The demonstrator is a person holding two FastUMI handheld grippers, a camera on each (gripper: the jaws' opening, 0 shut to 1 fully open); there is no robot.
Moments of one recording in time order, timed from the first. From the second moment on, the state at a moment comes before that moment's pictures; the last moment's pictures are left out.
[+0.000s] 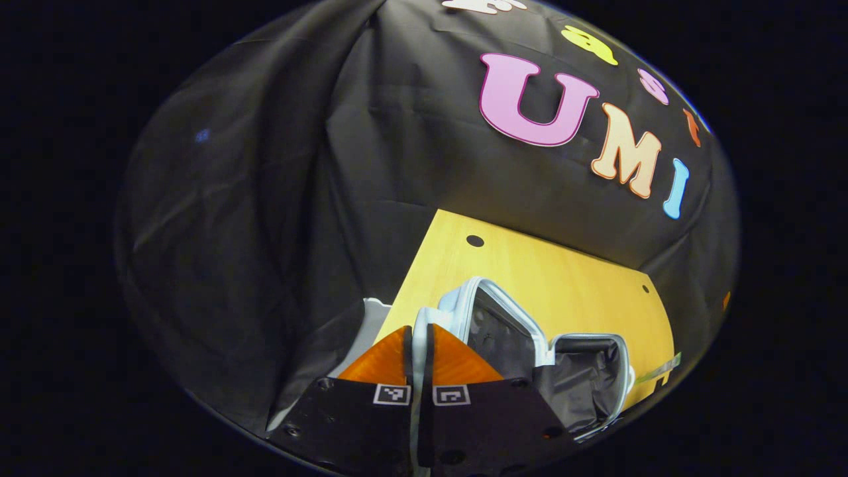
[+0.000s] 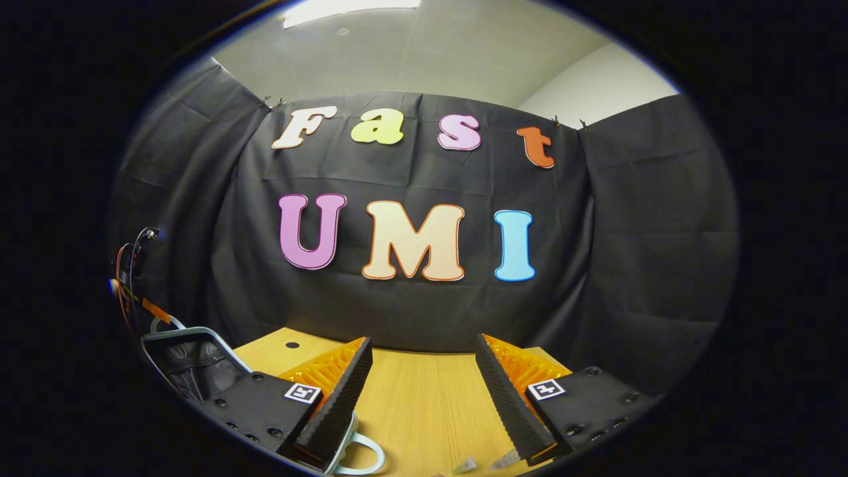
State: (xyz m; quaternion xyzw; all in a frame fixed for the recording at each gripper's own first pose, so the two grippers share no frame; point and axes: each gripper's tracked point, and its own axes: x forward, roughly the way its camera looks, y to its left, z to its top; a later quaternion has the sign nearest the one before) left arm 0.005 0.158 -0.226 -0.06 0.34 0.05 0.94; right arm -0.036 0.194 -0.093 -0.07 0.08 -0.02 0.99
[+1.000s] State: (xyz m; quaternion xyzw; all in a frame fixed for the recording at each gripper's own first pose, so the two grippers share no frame) left arm 0.030 0.160 -0.206 -0.03 0.22 0.14 0.97; right arm -0.027 0.190 -0.087 -0.08 0.06 -0.03 0.99
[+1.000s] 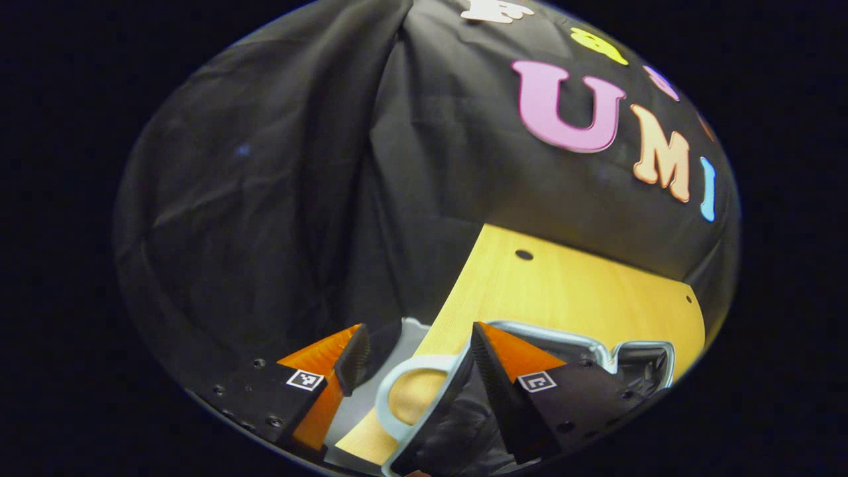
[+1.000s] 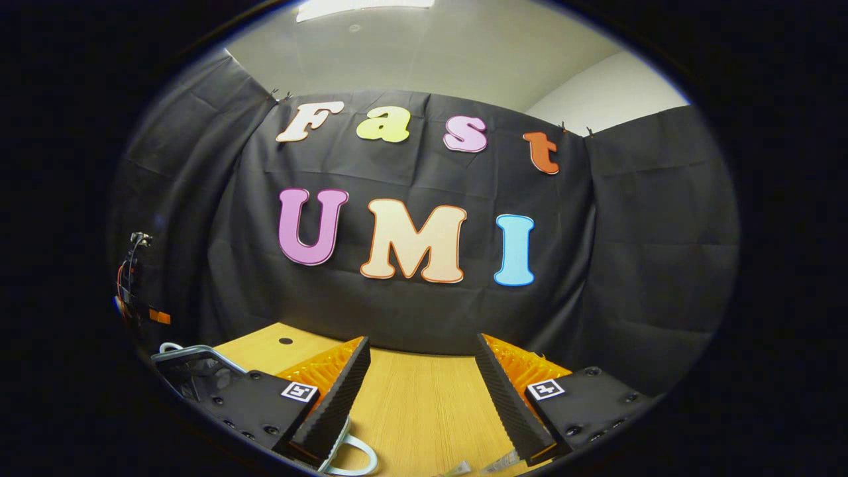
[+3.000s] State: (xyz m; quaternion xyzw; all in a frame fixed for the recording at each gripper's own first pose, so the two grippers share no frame) left arm -0.021 -0.069 -0.104 0.01 0.10 -0.17 0.98; right arm -0.040 -0.059 -0.049 -0.03 0.03 0.03 1.00
